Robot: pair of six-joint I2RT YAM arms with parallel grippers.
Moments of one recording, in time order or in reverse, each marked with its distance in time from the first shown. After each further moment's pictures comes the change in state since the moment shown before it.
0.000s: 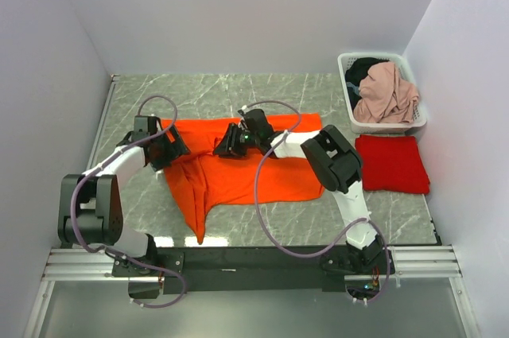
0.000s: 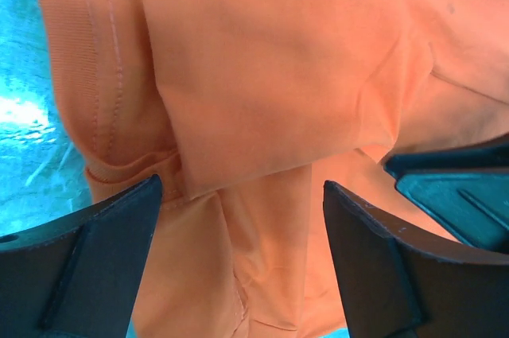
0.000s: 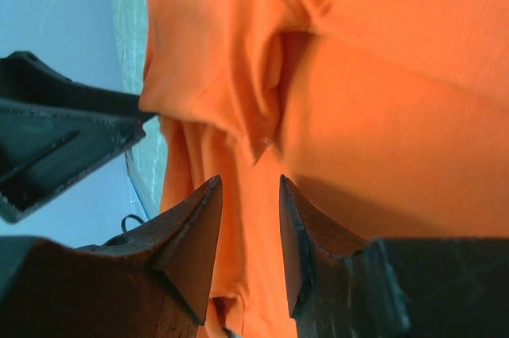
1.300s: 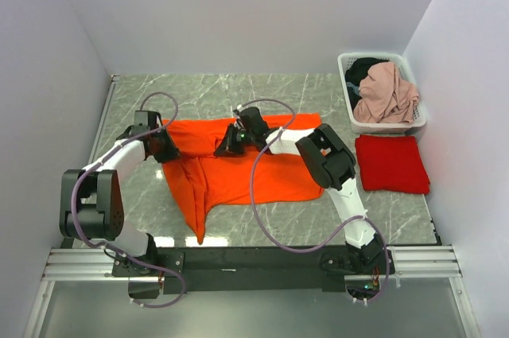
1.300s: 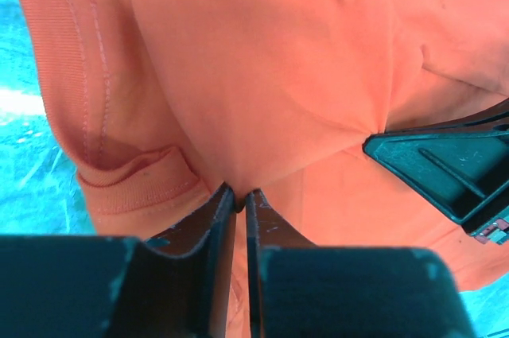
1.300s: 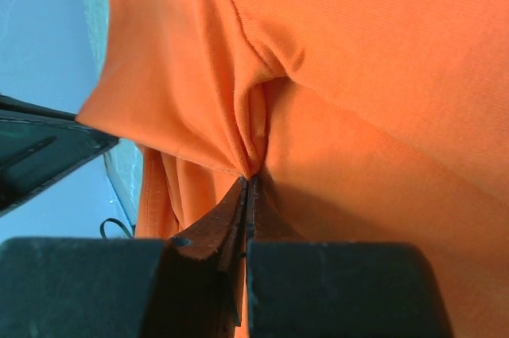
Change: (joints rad) left arm 0.001 0.043 0.064 -0.064 0.032 0.023; right arm 0.000 0.089 0.120 -0.088 -0.013 -0.056
